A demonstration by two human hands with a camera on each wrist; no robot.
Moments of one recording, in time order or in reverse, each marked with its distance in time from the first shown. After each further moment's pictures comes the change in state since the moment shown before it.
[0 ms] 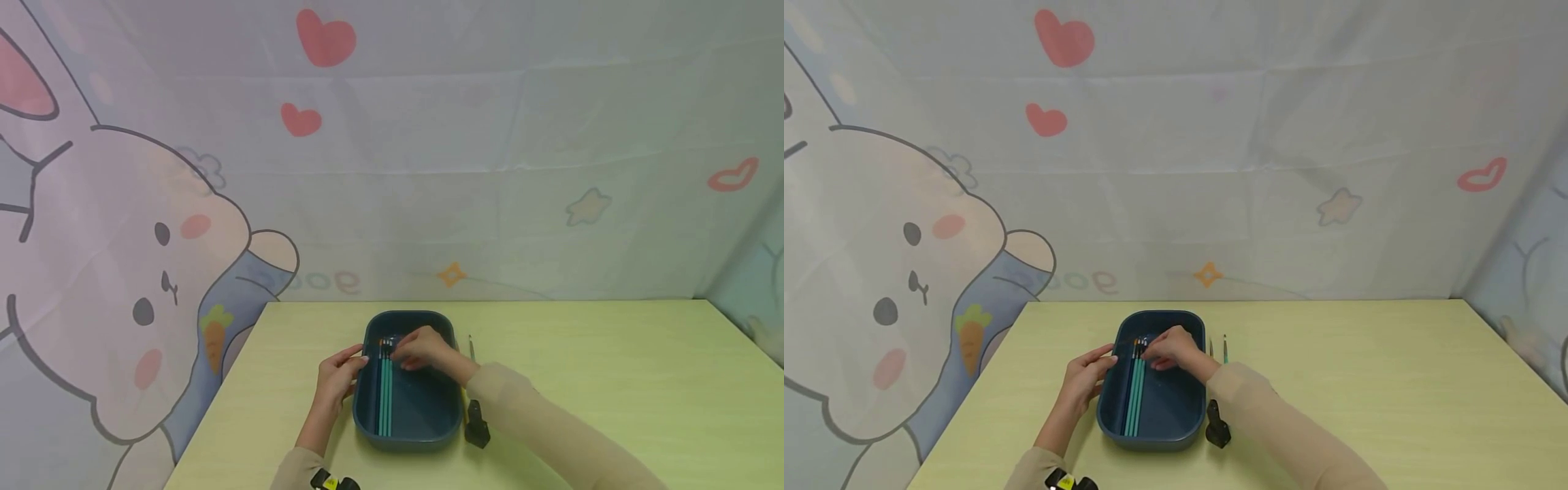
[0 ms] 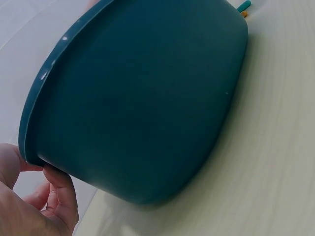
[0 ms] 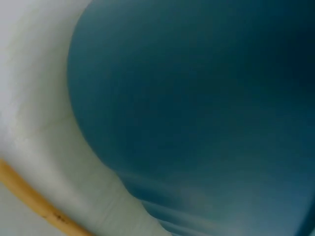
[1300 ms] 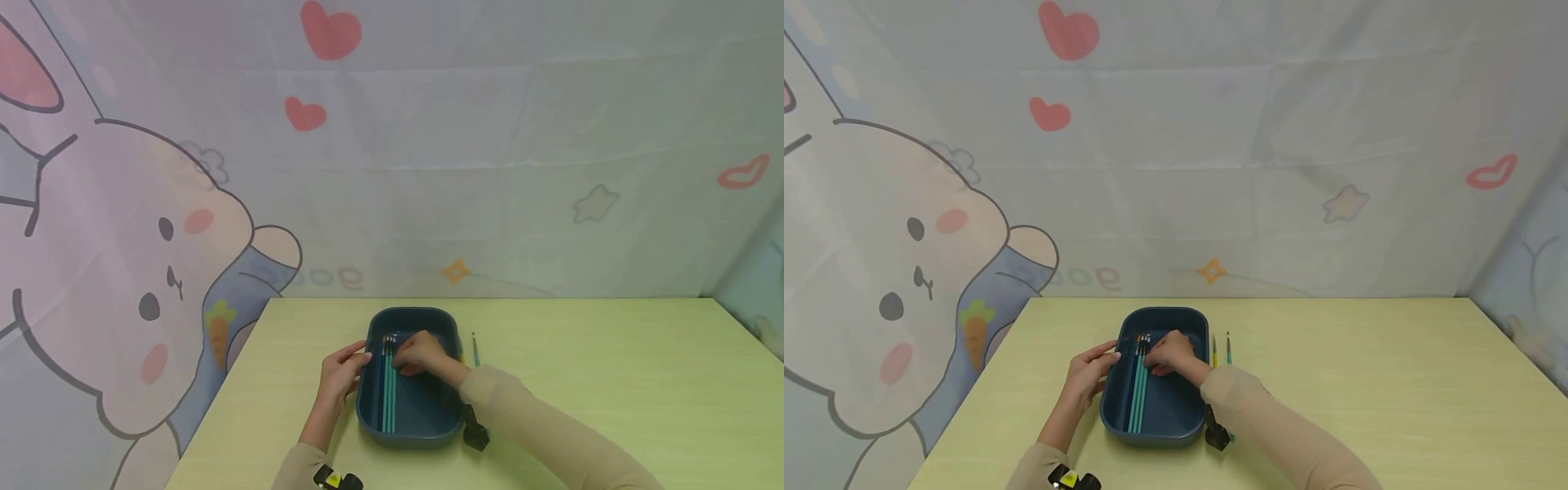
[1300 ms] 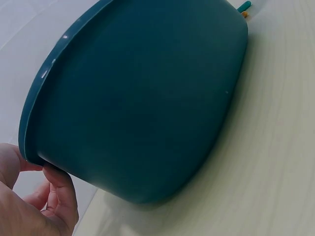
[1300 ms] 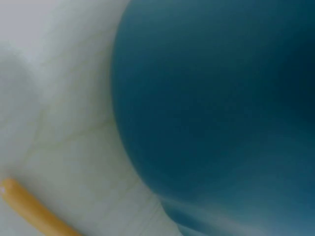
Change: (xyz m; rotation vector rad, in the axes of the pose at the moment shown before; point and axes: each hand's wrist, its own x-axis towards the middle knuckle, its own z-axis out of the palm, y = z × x) left_hand -0.003 0.001 0.005 -0.010 -0.004 -0.006; right_hand 0.001 0.015 0.011 -0.085 0.022 -0.024
